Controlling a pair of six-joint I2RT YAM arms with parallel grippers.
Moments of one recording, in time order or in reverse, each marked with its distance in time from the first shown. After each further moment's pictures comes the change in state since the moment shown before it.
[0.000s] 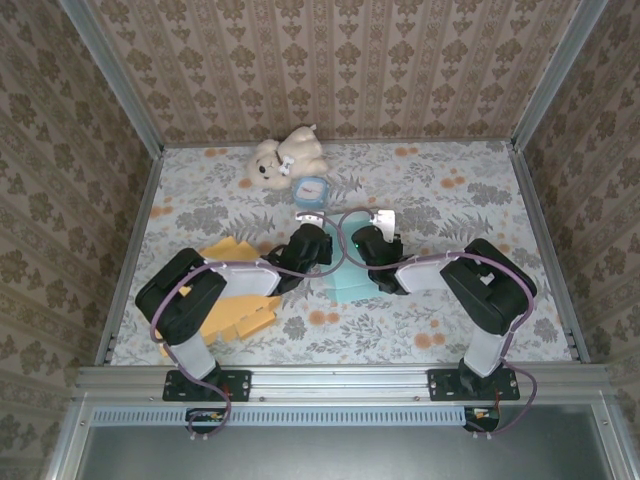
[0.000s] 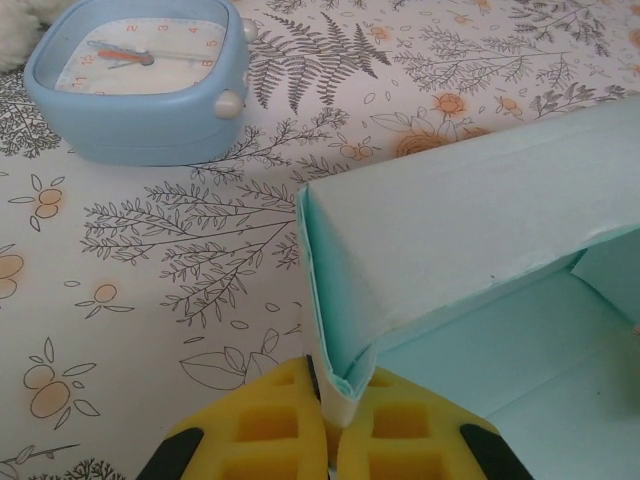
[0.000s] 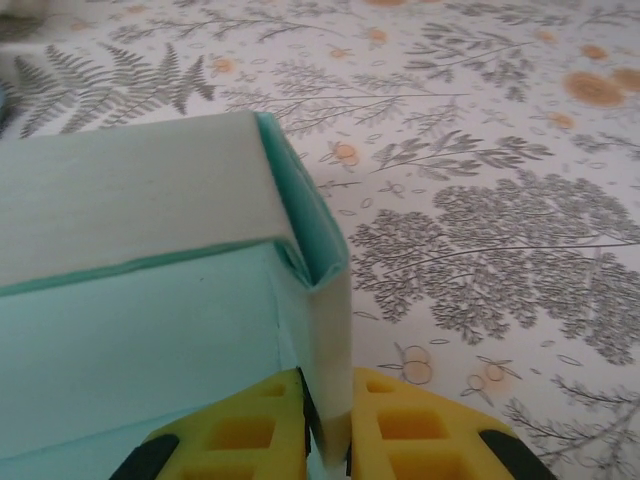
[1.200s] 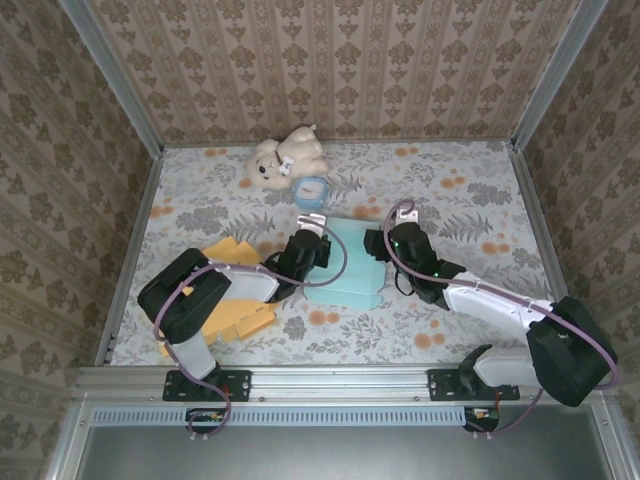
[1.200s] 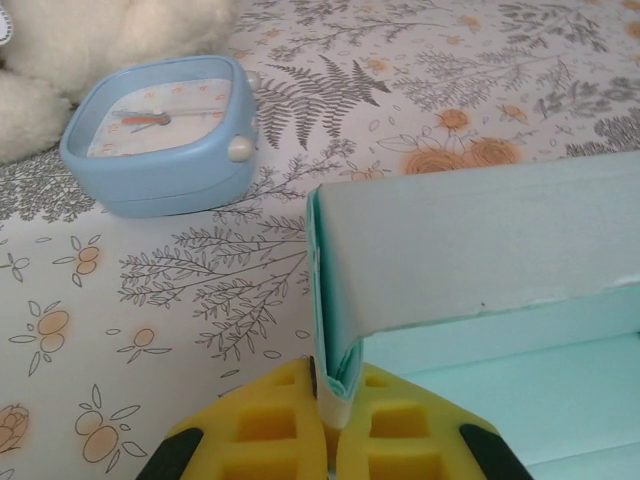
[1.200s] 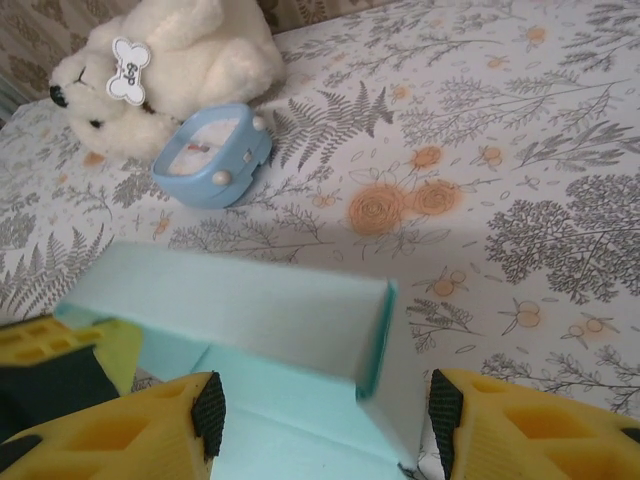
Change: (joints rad) left arm -0.009 0.020 -0.087 0.210 -0.039 0.207; right arm -0.071 -0.513 -0.139 -0.180 -0.508 0.101
